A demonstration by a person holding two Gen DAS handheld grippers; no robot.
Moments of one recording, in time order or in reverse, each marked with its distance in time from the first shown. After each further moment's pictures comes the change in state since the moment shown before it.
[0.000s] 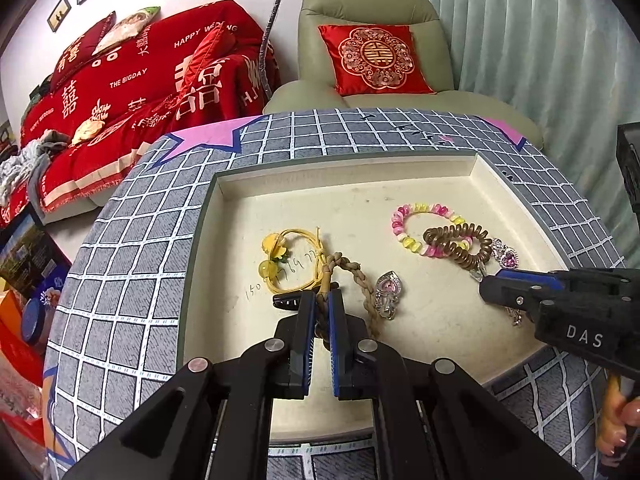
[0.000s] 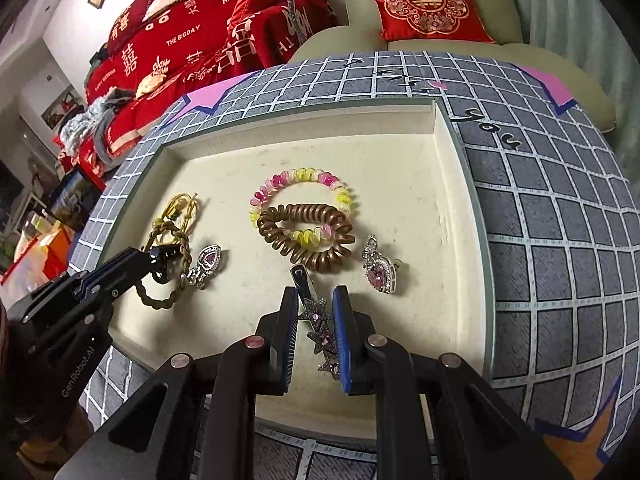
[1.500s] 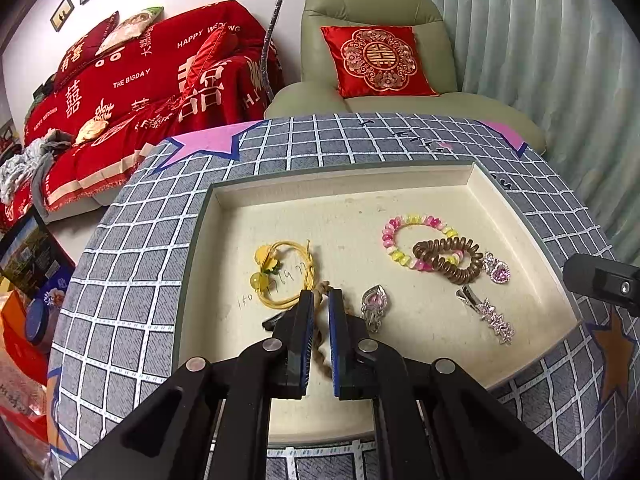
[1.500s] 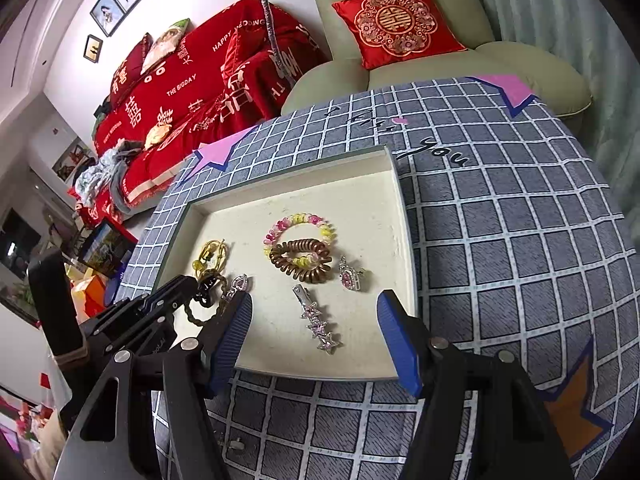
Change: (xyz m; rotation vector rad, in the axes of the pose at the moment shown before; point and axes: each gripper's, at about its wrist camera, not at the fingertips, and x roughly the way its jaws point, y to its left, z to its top) left arm -0.005 -0.008 0.013 -0.012 0.001 0.010; right arm -0.076 -0.025 -0.006 0.136 -0.117 0.080
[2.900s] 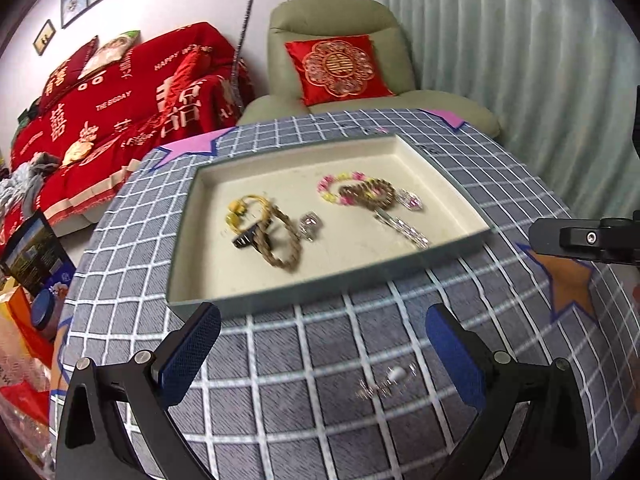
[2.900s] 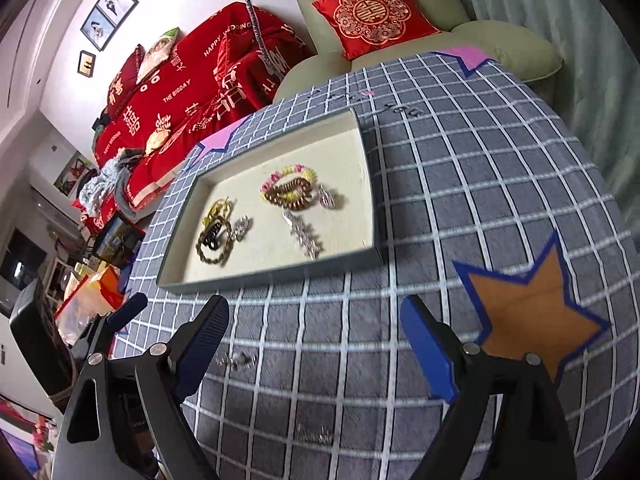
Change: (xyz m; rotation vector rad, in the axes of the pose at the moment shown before) left arm -0.077 -0.030 -0.070 0.094 -0.042 -0.070; right arm -0.054 -0.021 -0.070 0.078 0.013 0.014
